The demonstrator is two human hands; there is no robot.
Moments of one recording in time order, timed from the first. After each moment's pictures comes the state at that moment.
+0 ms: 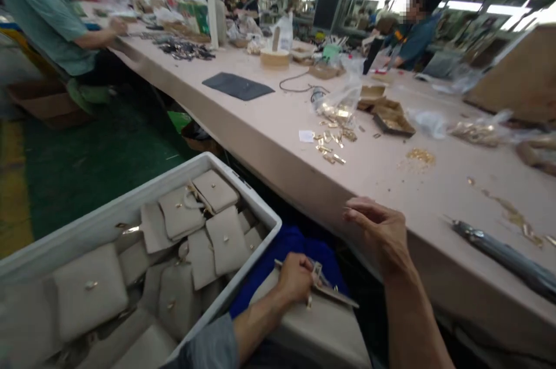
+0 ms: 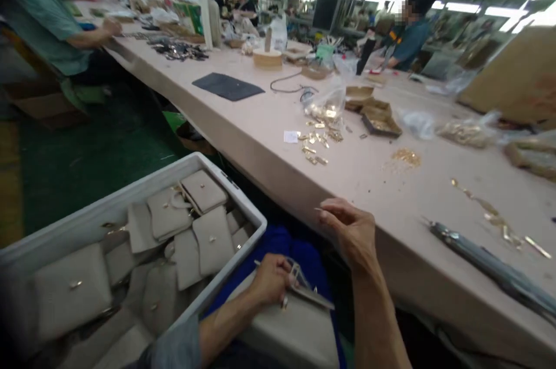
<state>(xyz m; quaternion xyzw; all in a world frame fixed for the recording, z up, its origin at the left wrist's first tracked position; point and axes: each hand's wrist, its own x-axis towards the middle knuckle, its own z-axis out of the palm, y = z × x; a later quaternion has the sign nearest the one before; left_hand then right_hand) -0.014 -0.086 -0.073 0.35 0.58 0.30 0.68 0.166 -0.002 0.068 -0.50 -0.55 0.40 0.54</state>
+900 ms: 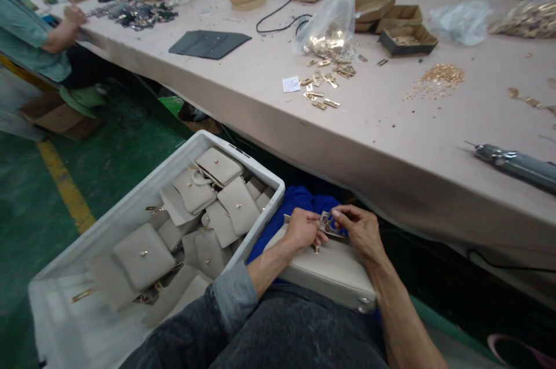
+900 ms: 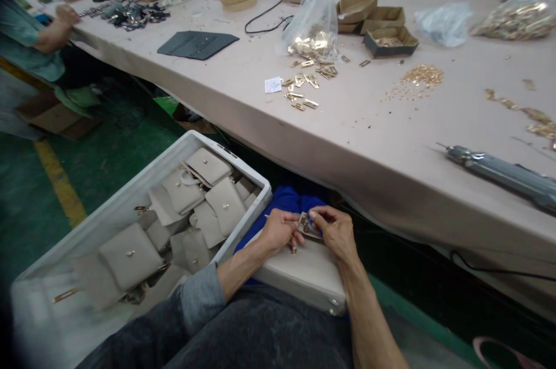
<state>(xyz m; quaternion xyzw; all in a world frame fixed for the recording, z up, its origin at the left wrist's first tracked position) 0.007 -0.080 -0.061 0.38 0.56 0.22 0.71 0.180 -0.098 -0.068 -0.62 -0.45 0.48 0.42</state>
